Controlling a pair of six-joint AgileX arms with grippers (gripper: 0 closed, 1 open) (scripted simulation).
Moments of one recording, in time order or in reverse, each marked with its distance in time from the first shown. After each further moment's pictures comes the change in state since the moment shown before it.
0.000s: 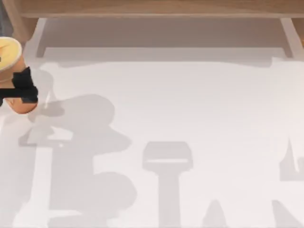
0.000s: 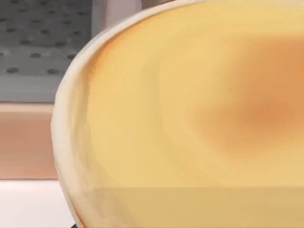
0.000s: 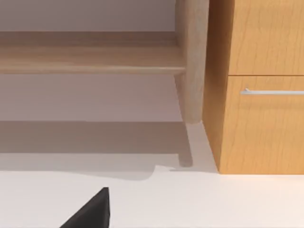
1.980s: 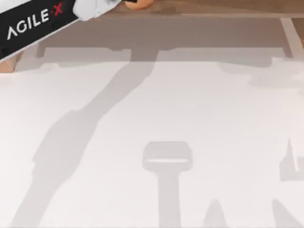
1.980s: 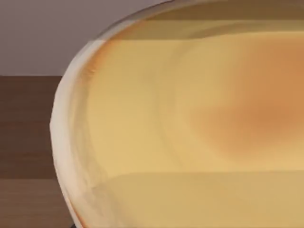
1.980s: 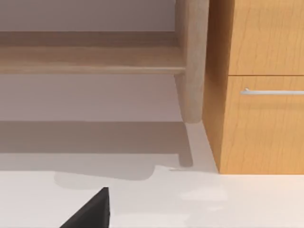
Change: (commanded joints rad) left arm -0.660 0.383 1.328 -1.034 -0.677 -0.181; right arm 0.000 0.000 0.000 0.000 0.000 0.000
